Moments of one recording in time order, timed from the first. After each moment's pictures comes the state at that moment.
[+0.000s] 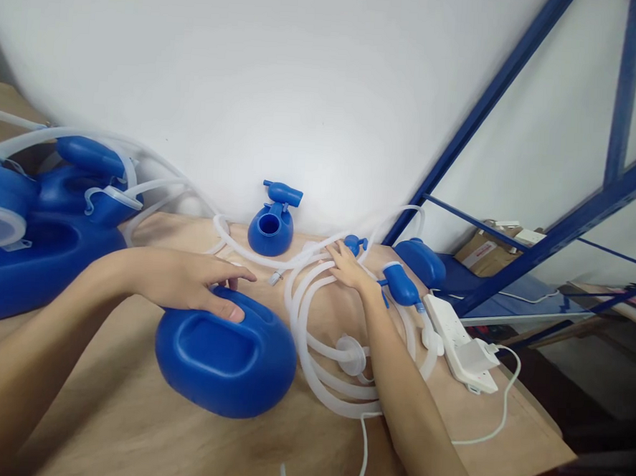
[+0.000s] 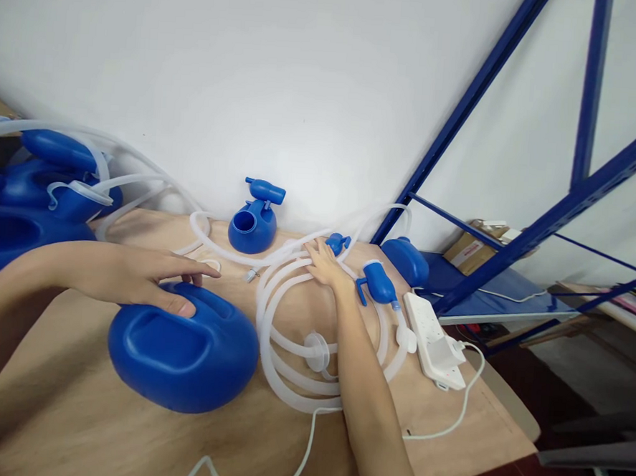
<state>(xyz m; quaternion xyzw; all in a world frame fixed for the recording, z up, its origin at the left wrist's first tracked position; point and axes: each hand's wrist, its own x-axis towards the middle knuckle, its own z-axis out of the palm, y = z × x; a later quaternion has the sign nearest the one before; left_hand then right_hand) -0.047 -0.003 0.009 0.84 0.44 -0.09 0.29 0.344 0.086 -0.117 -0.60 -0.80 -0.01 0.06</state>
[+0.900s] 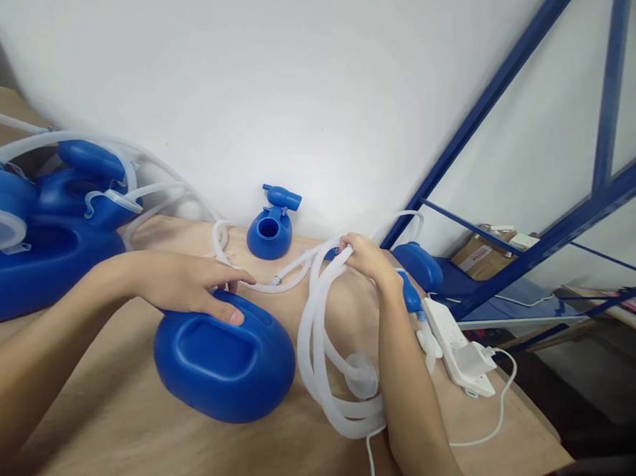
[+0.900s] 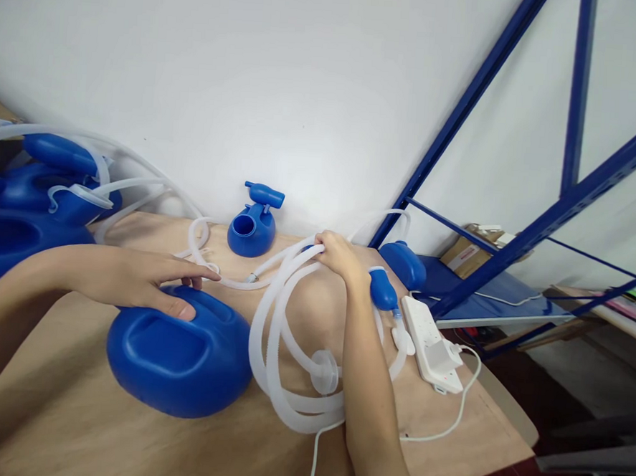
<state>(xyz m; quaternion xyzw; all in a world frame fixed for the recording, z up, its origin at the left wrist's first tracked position) -0.047 -0.004 0.009 0.84 0.44 -0.09 0.30 0.327 0.053 -0.028 -0.61 -0.78 -0.02 0.14</state>
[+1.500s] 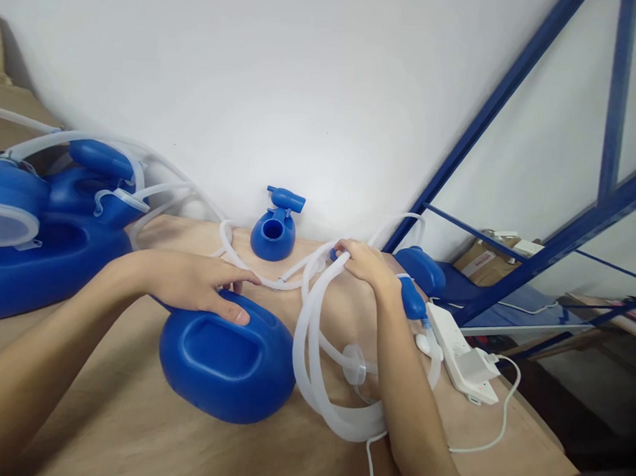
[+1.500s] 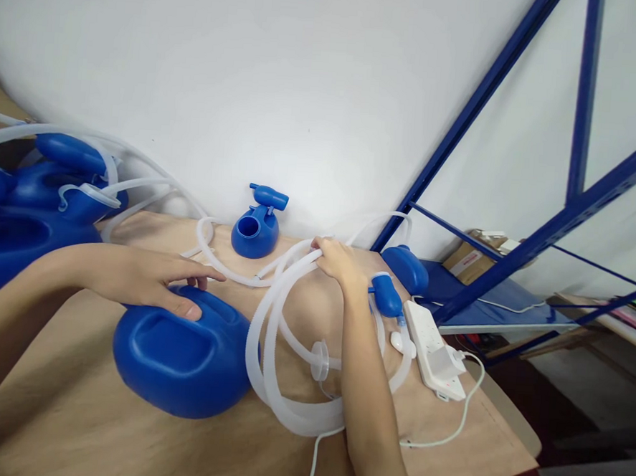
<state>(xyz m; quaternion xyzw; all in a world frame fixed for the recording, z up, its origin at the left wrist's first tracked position) -0.046 -0.001 0.009 0.84 0.44 -0.11 0.29 0.322 0.054 -0.037 -0.62 -0.78 -0.04 0.08</state>
